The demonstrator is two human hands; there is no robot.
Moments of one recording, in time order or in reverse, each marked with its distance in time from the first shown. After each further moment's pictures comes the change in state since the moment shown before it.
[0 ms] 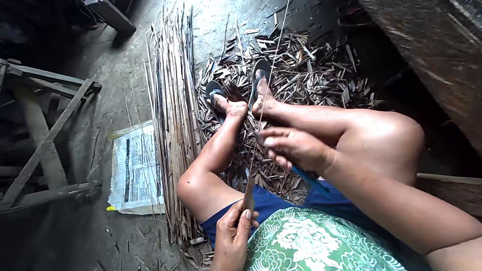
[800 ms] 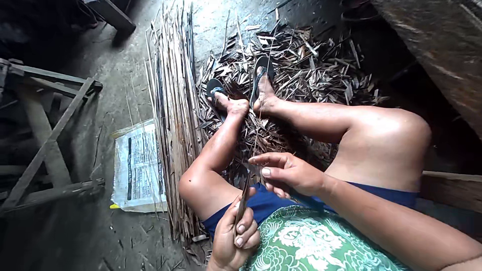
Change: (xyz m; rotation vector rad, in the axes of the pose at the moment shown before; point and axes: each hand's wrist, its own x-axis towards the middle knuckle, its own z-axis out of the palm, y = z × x) left_hand 0.009 -0.007 -0.007 -1.421 -0.279 -0.462; right_hand -0.016 0.048 0.022 0.033 -0.262 -0.118
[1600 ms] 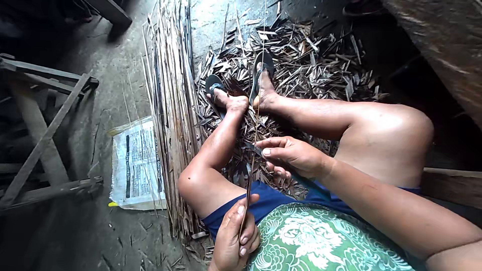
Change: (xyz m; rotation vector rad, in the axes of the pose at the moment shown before) left_hand -0.010 -0.007 0.001 0.368 0.047 0.100; right_hand 0.014 -0.026 -0.012 0.045 0.193 0.156
